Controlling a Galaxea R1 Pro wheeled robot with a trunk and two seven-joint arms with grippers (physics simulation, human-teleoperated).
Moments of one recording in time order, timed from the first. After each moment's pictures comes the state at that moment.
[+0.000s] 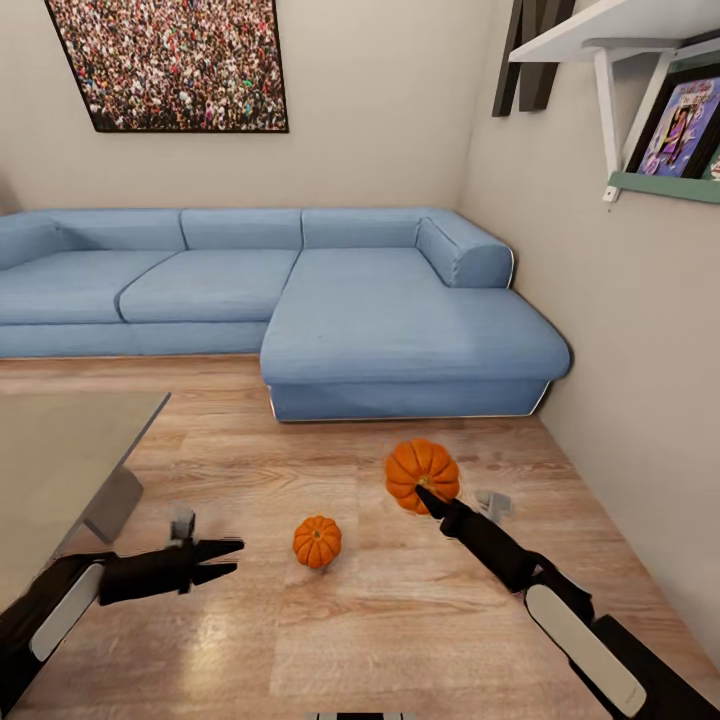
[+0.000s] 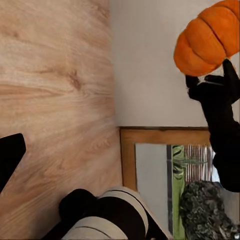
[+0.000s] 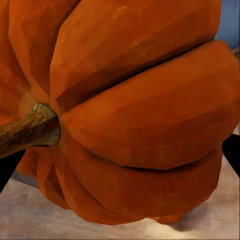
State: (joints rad) left arm -0.48 0.45 -0.15 -0.91 0.73 0.97 -1.05; right arm -0.38 -0.37 0.55 -1.40 -1.13 0.06 0.06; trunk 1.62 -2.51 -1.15
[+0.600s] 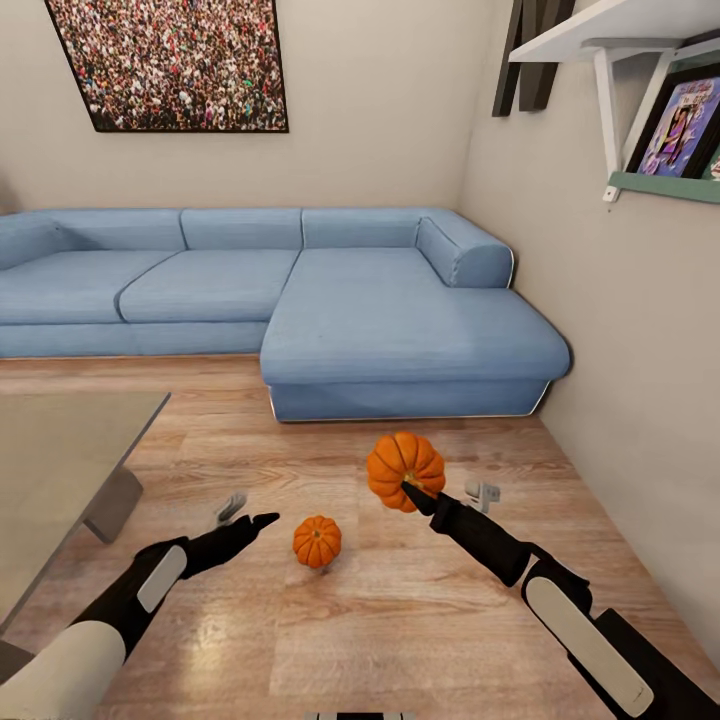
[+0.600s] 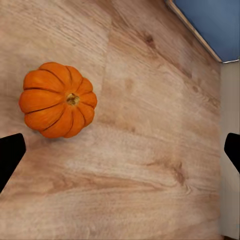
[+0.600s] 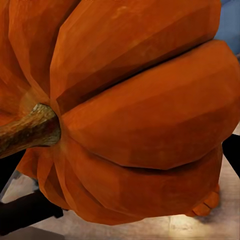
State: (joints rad) left arm -0.67 0.18 -0.08 -0.54 0.72 0.48 -0.43; right arm -0.38 -0.37 0.53 -1.52 -1.13 0.19 0.05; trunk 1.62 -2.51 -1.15
